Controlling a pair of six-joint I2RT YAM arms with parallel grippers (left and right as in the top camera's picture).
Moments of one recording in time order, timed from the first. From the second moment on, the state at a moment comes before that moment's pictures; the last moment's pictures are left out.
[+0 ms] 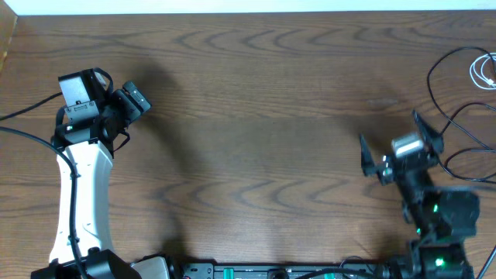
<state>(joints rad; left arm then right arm) 0.27 1.40 1.11 -0.61 0.10 -0.43 0.04 0.44 0.35 0.08 -0.26 -0.35</state>
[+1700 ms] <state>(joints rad) 0.27 1.40 1.11 -0.61 0.10 -0.43 0.04 0.01 0.01 -0.05 -0.28 -0.27</state>
